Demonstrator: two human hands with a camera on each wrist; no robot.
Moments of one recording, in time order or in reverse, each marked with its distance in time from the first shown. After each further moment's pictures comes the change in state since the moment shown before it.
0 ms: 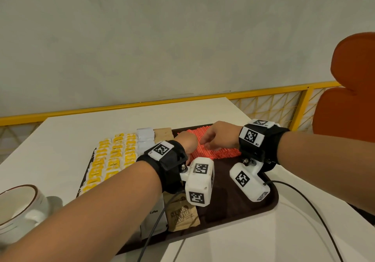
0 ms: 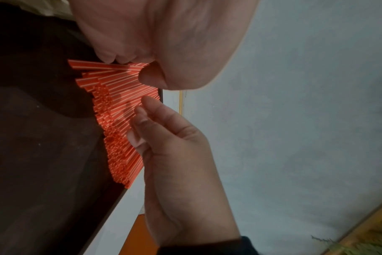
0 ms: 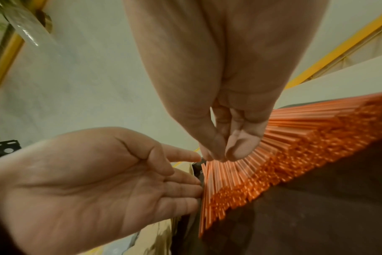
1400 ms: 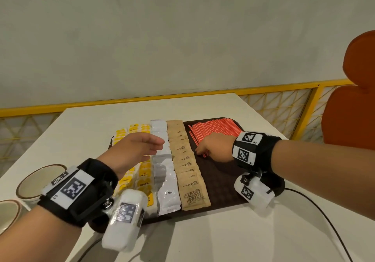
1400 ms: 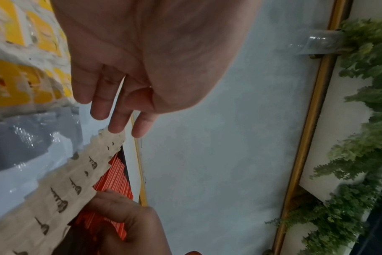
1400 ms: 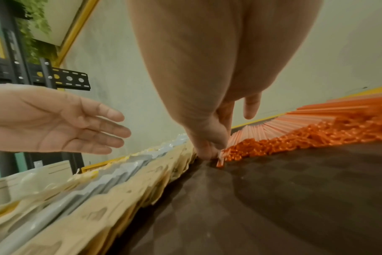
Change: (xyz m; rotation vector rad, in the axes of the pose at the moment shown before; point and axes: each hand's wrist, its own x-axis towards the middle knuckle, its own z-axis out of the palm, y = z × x) left_hand -0.083 -0.126 -0.091 -0.410 0.033 0.271; right_hand -0.006 -0.025 0.051 -0.801 -0.175 -0.306
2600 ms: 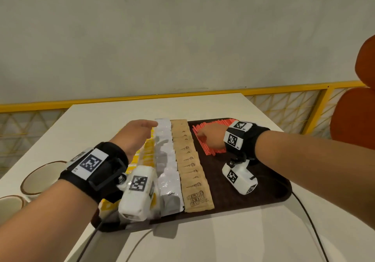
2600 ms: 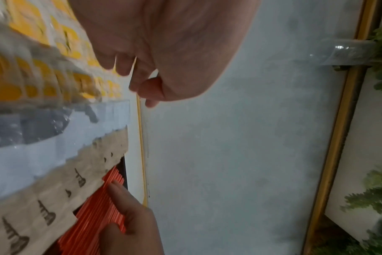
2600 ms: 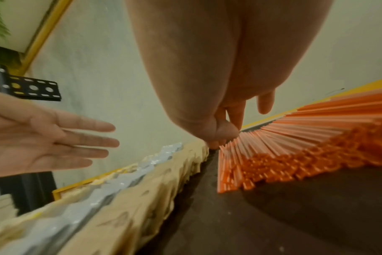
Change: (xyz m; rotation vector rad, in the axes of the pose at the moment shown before) left_hand 0.032 0.005 -0.004 -0.043 0.188 -0.021; right_hand 0.026 0.002 -0.020 0.108 0.014 0.171
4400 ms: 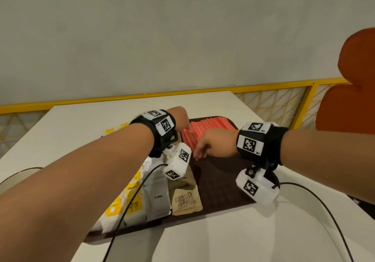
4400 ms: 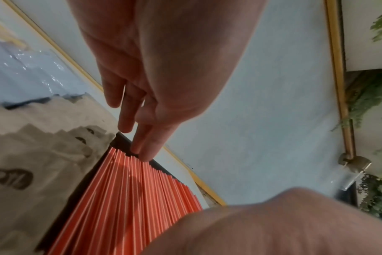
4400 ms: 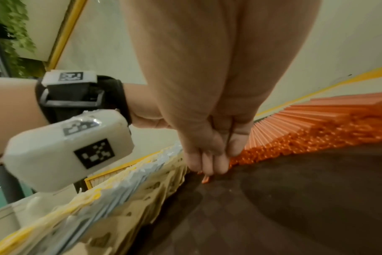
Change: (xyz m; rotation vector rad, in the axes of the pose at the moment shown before) left_hand 0.071 0.056 0.105 1.004 -0.275 0.240; right_hand -0.038 0.026 0.005 0.283 -0.070 -0.235
